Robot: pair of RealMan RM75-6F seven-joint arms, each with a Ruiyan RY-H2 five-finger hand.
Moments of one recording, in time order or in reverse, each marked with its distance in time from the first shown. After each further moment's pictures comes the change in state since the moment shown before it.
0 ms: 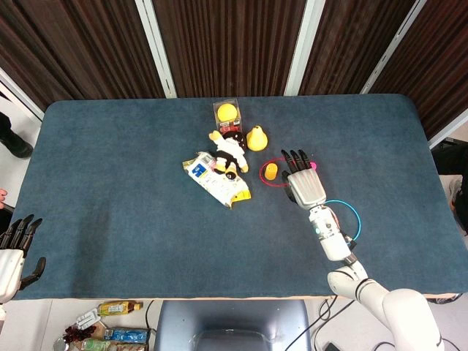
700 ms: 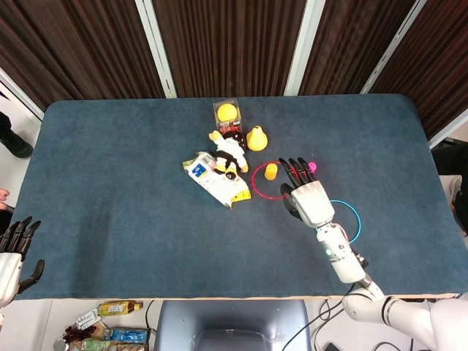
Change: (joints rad) left arm 0.017 0.001 0.008 -0.002 0.020 0.029 0.002; right arm -0.144 0.224 -0.025 -0.483 -0.093 0.203 -0.147
